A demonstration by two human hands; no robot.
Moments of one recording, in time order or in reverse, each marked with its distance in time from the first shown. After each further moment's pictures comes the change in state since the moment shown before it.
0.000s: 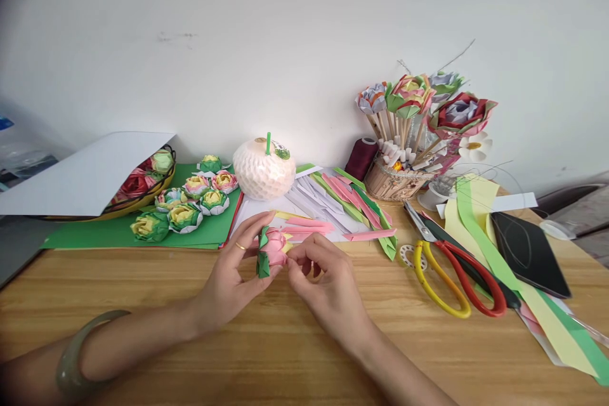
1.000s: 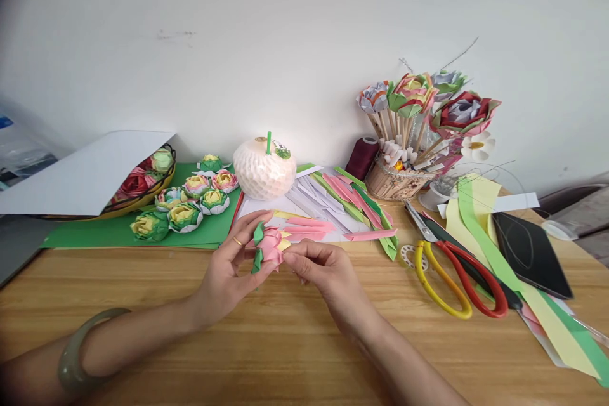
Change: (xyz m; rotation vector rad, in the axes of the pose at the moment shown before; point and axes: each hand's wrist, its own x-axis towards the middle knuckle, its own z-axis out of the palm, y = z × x) left_hand 0.003 0.002 0.000 -0.238 0.036 -0.109; right_hand 0.007 0.006 -0.001 0.674 -0.197 0.392
